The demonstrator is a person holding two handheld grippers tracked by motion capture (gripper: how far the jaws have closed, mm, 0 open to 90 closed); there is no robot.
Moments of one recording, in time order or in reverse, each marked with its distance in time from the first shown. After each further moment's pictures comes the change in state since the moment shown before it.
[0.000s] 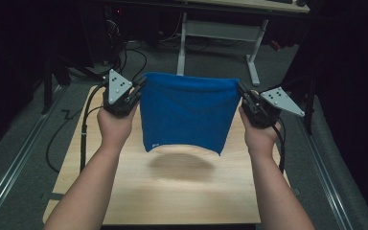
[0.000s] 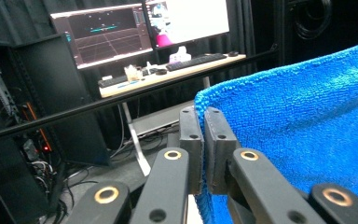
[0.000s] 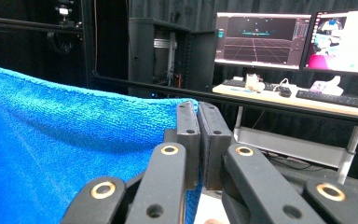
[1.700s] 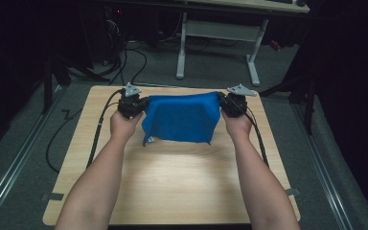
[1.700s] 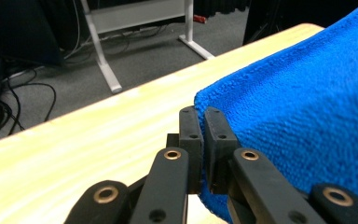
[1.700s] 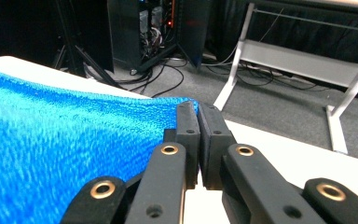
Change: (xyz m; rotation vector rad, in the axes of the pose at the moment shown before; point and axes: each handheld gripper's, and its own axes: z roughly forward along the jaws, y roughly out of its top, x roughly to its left) left arm 0.033 -0.141 0.101 0.393 -0.149 -0.151; right arm -0.029 -0.112 0.123 0.377 -0.008 0.000
